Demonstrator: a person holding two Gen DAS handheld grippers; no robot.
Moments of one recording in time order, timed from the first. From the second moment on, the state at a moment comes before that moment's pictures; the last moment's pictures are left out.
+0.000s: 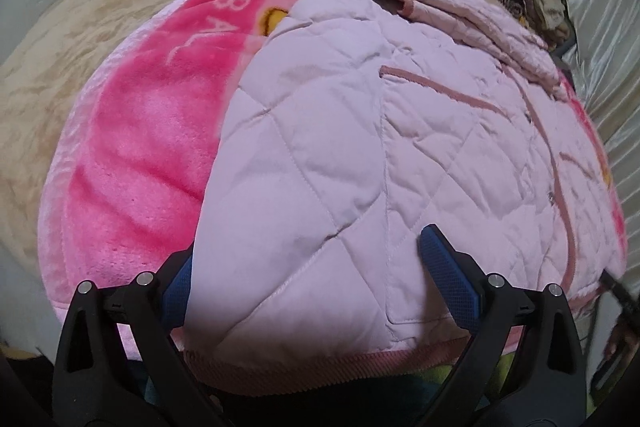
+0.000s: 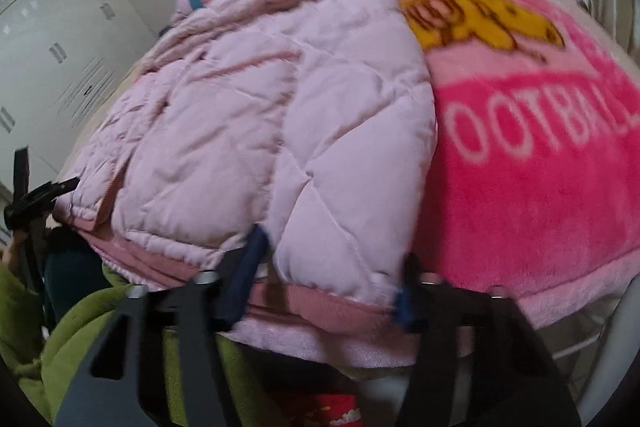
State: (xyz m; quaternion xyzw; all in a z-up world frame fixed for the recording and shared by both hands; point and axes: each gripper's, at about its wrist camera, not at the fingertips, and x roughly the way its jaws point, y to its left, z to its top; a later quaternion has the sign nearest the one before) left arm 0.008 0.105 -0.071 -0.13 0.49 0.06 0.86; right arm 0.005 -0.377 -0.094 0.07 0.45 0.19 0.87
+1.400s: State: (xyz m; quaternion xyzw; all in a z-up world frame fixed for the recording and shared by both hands) left arm 0.079 0.100 0.073 -0.13 0.34 0.02 0.93; right arm 0.097 -0.371 0.064 0.11 0.23 0.22 0.94
